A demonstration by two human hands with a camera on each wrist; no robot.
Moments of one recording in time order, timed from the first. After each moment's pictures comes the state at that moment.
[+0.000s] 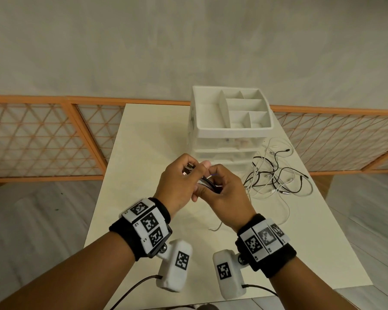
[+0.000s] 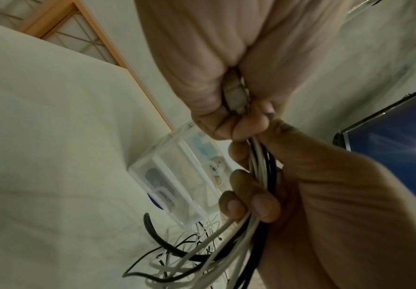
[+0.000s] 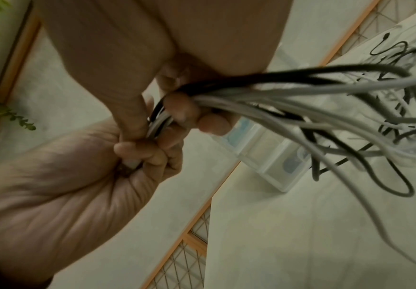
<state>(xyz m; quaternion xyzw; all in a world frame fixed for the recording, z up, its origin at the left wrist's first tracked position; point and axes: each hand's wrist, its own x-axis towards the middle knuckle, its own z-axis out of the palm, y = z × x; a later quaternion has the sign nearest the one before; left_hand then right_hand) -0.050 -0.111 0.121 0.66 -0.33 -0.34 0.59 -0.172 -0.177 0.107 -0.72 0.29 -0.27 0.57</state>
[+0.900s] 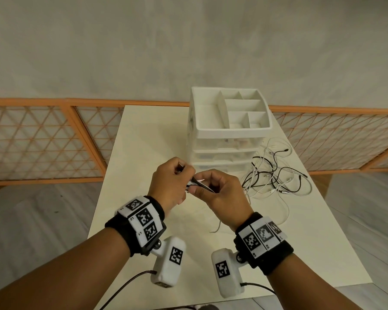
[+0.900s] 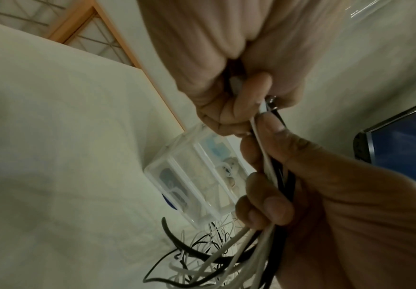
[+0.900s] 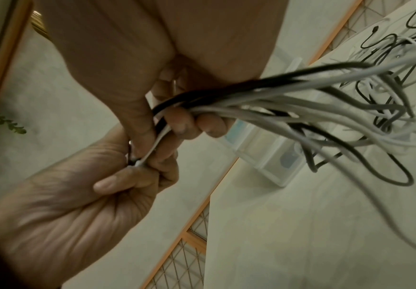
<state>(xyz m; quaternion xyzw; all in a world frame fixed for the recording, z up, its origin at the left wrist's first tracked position) -0.036 -0.112 0.110 0.70 -0.24 -0.35 0.58 -0.168 -0.180 0.101 -0.71 0.32 -0.25 0.57</state>
